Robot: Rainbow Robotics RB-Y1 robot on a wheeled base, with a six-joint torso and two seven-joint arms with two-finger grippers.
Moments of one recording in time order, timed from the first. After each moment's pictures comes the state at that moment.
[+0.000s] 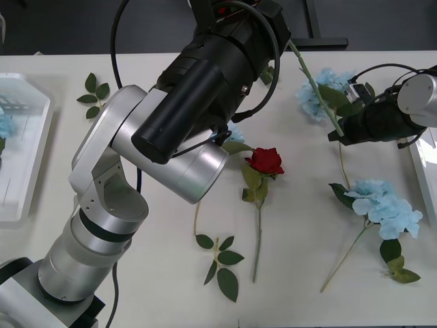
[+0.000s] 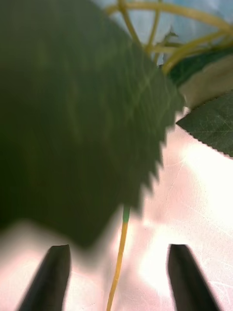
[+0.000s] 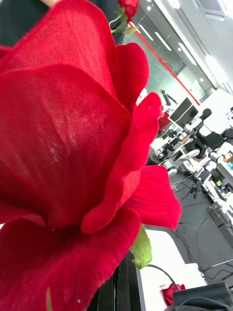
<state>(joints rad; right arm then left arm) -0.78 -0.71 0.38 -0.87 -1.16 1.00 1.91 -0.53 0.14 -0.51 -2.05 -0.19 0.70 -0.53</state>
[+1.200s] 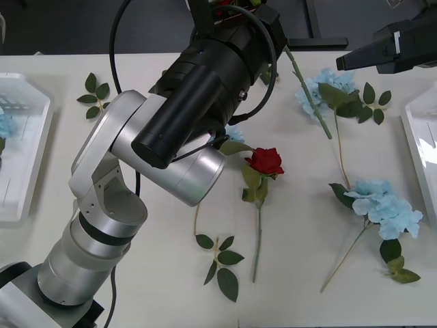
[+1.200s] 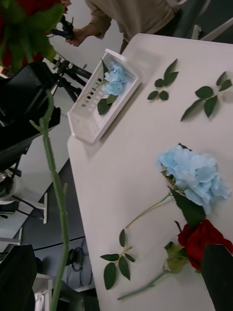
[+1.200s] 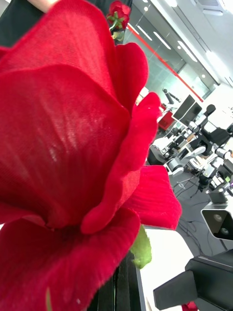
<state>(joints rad) -0.95 -0.92 0.31 -0.98 -2.15 1.58 2.25 -0.51 0.14 -0.51 -2.05 -0.21 0.68 -0.57</state>
